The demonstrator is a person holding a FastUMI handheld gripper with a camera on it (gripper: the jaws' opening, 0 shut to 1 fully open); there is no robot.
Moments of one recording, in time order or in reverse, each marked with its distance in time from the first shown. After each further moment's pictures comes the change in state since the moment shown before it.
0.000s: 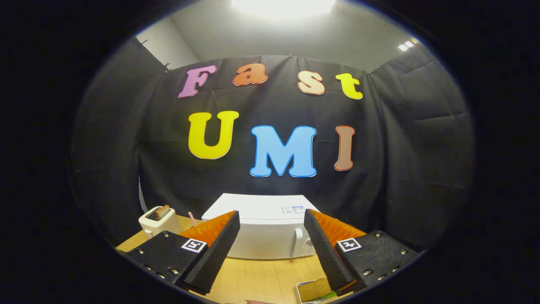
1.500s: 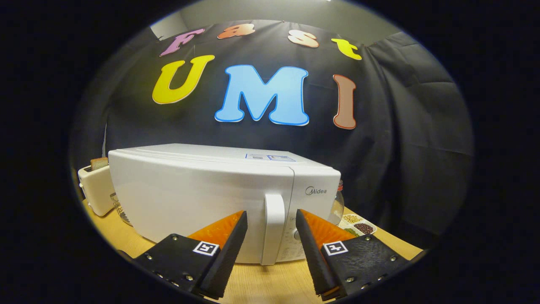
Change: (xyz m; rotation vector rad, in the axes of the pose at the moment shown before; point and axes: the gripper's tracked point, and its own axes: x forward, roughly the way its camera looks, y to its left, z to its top) arm 0.210 -0.076 -0.213 -0.033 0.115 -0.059
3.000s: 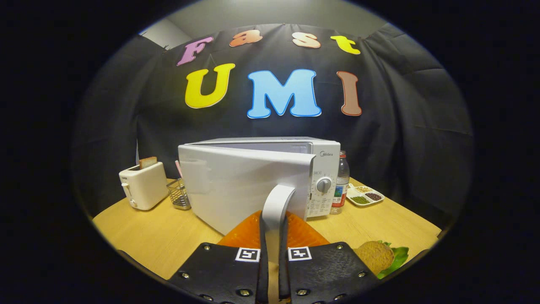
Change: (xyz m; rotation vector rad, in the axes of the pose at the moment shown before) arm -0.178 0.062 -0.029 0.074 0.036 0.146
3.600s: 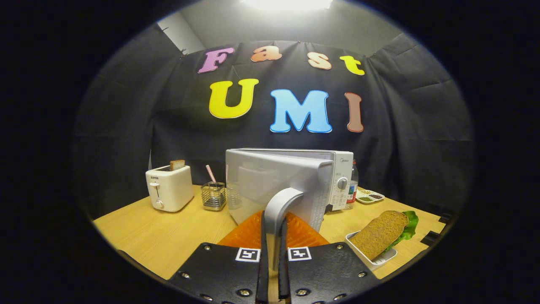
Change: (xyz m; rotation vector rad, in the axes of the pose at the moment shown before) arm -0.072 0.112 -0.014 -0.028 -0.116 -0.025
